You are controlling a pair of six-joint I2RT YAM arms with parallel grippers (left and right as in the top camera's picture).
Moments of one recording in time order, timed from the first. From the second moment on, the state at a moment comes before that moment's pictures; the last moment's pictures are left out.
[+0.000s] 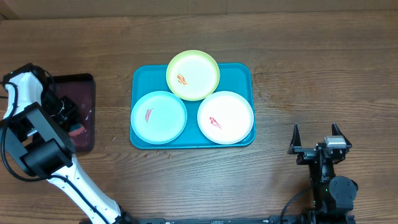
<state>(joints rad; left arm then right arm) 0.55 2.28 1.77 -1.26 -0.03 -0.34 -0.03 0.01 0.02 -0.03 -0.01 -0.06</state>
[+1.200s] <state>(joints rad) 0.55 2.28 1.78 -1.29 -0.06 -0.29 -0.03 0.01 0.02 -0.04 -0.01 -0.06</state>
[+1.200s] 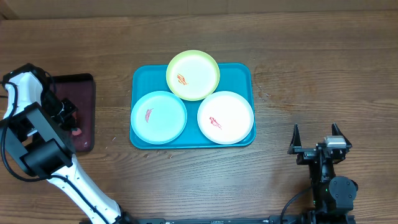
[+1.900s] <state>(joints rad) 0.55 2.28 1.77 -1.06 0.00 -0.32 -0.03 0.01 0.02 -0.04 -0.01 -0.06</state>
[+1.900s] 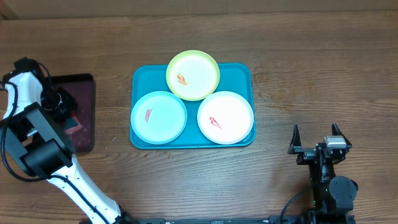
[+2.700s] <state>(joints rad) 0.55 2.28 1.77 -1.17 -0.02 -0.32 -0.03 0.01 0.02 -0.04 -0.01 -0.06</state>
